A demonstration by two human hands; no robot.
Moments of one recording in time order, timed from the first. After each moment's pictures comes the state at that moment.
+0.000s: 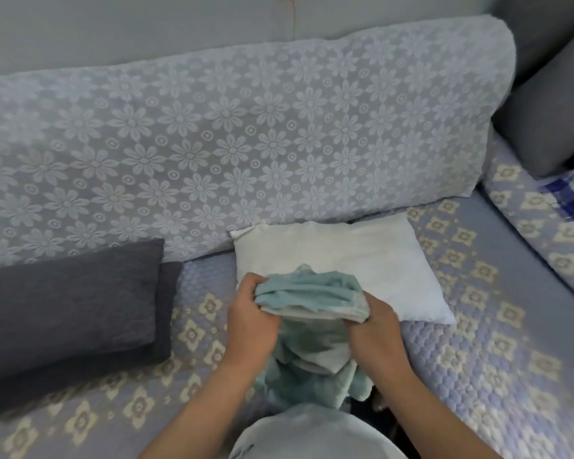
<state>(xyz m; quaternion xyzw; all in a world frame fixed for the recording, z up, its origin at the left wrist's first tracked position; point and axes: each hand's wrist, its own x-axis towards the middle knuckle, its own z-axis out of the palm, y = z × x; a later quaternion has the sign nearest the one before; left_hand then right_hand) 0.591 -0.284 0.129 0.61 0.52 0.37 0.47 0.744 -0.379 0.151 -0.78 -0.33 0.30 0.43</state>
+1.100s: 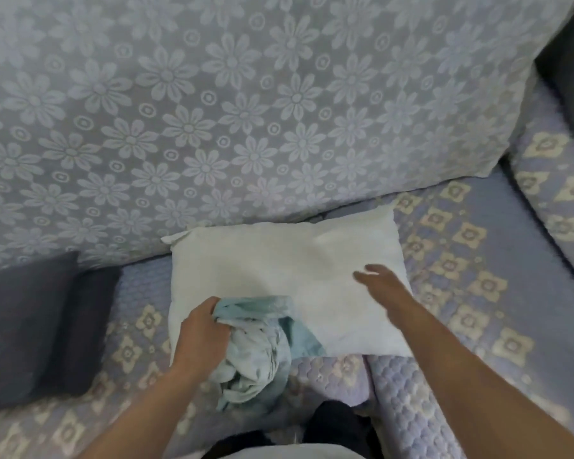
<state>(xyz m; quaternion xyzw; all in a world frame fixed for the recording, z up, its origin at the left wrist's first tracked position) 0.773 -0.182 0.008 0.64 0.66 0.05 0.39 1.099 -0.243 -0.067 -0.77 -0.10 0.54 0.32</state>
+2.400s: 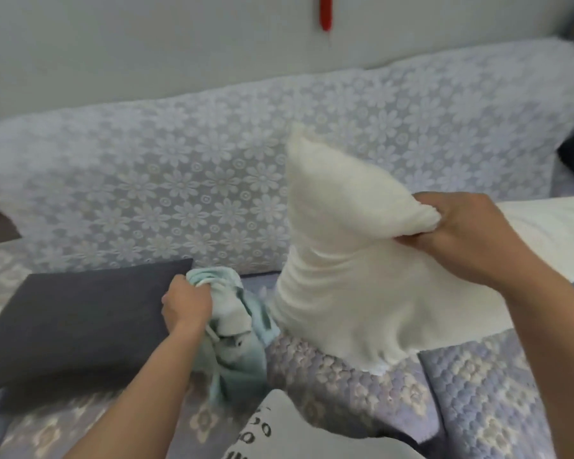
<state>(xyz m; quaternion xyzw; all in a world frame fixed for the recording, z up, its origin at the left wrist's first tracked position) 0.542 -0.138 0.110 0.48 0.82 0.18 0.24 0.899 -0.268 0.285 -0.73 -0.61 0.16 0.25</state>
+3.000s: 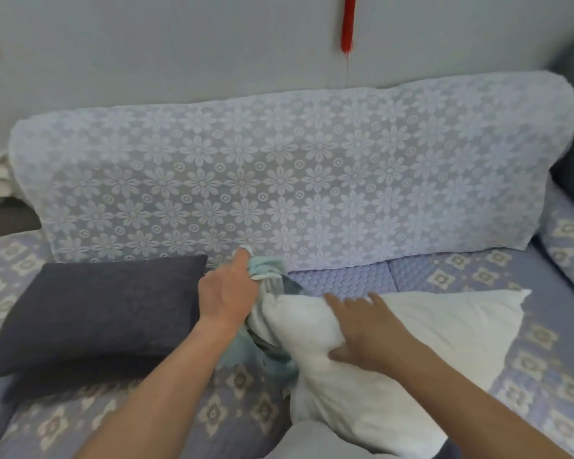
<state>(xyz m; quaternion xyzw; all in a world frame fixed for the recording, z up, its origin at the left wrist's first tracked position) 0.533 -0.176 0.139 0.77 0.61 0.17 0.01 0.760 -0.299 0.144 -0.66 -0.73 0.14 -0.10</state>
